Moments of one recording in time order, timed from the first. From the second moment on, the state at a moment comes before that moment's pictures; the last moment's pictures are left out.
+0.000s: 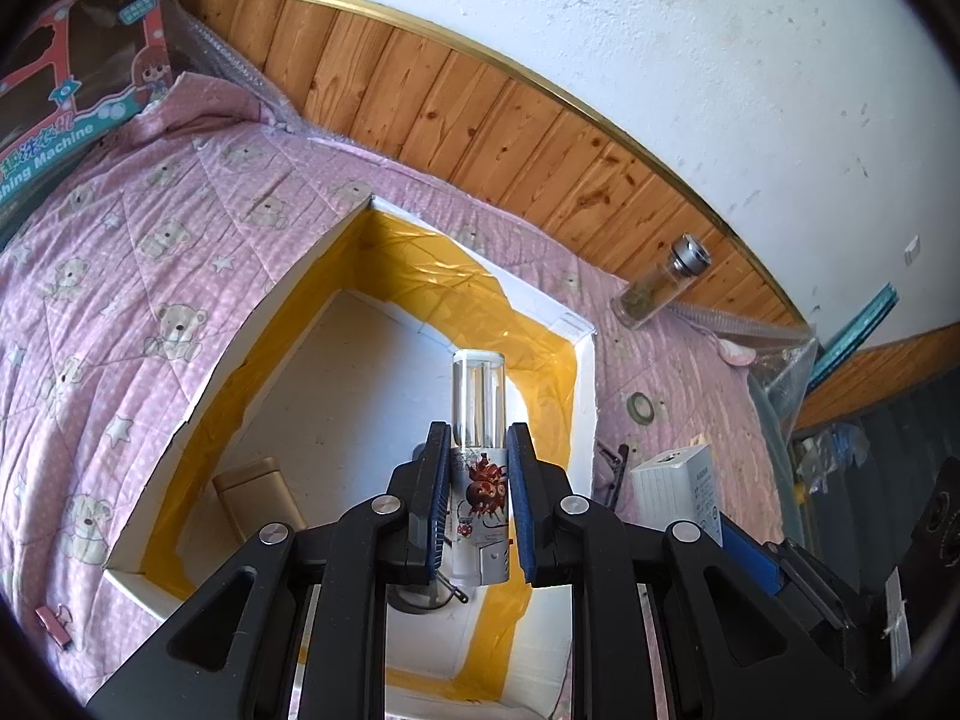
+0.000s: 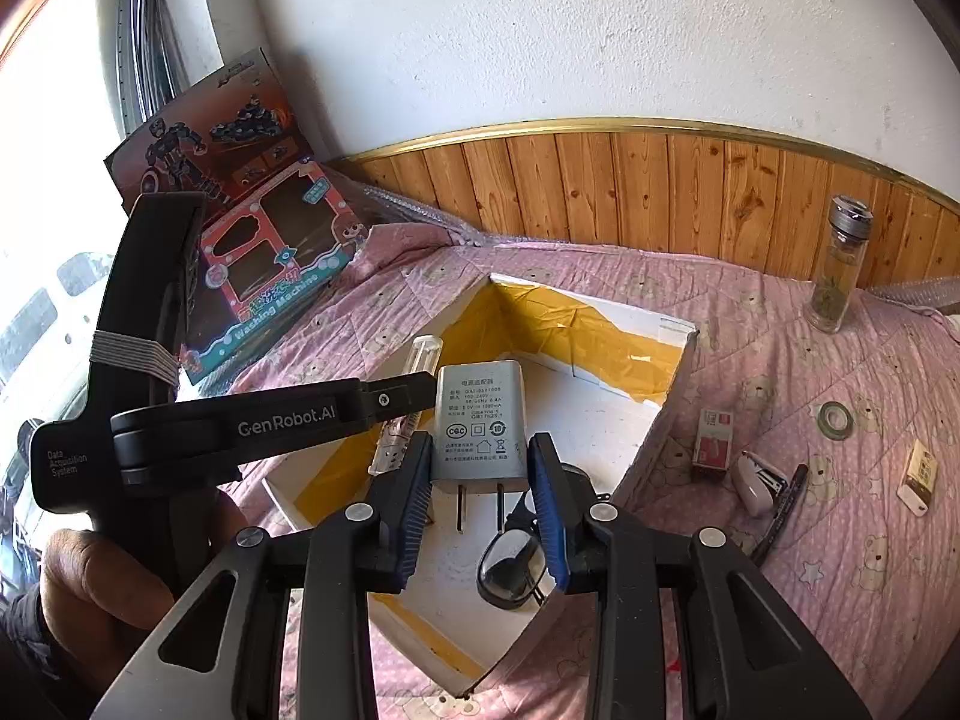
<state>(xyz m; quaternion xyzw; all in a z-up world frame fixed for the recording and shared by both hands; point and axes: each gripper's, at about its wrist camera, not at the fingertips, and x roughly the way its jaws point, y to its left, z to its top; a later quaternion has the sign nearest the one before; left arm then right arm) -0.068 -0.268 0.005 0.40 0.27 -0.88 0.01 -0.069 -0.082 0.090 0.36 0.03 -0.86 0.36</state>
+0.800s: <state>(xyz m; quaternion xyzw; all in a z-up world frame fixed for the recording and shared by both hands) -0.124 -0.279 -0.005 0.43 0.28 -0.86 0.01 -0.135 -0.098 0.066 0.40 0.02 -0.84 0.36</state>
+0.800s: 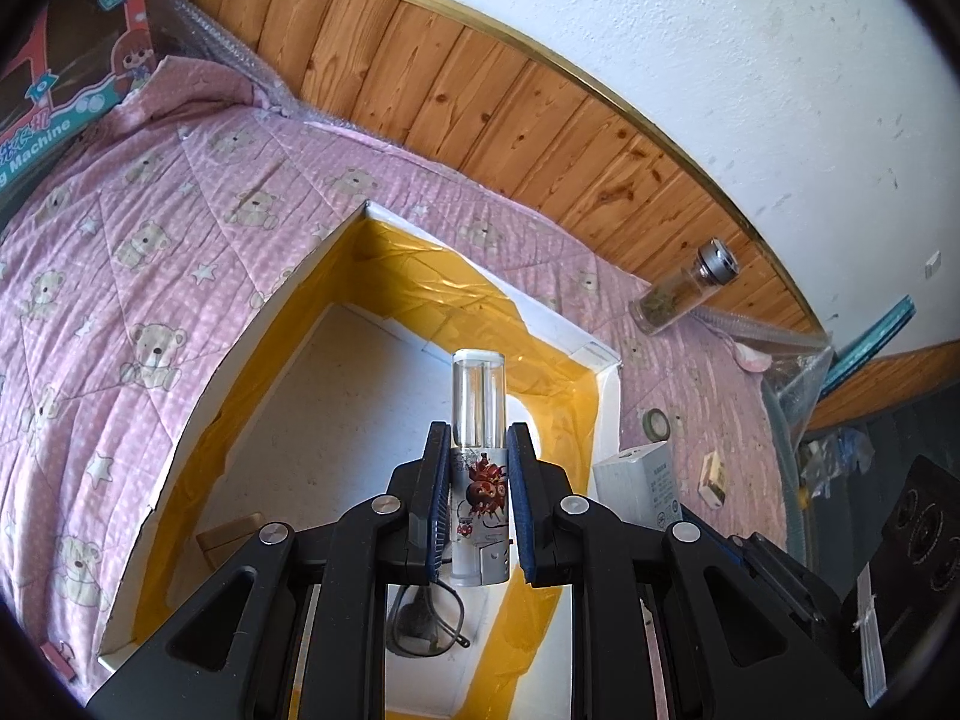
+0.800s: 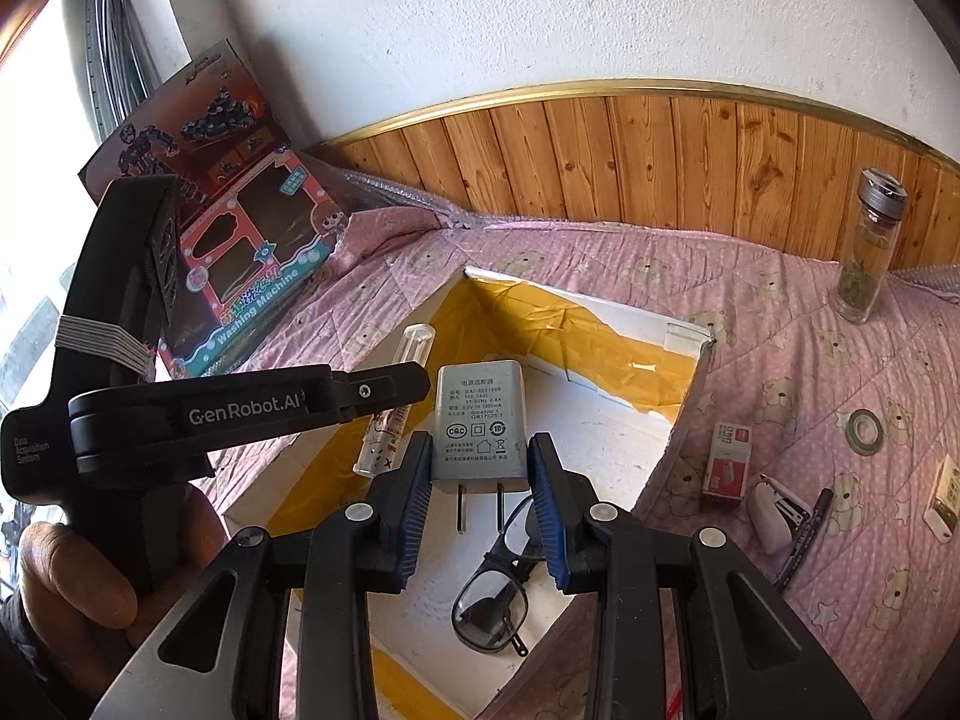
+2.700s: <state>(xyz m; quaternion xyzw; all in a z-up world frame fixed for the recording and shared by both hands) -0.191 -0.298 -0.055 0.50 0.23 -0.83 0.10 -0.217 -0.111 0.022 0.45 0.07 -0.81 0.36</state>
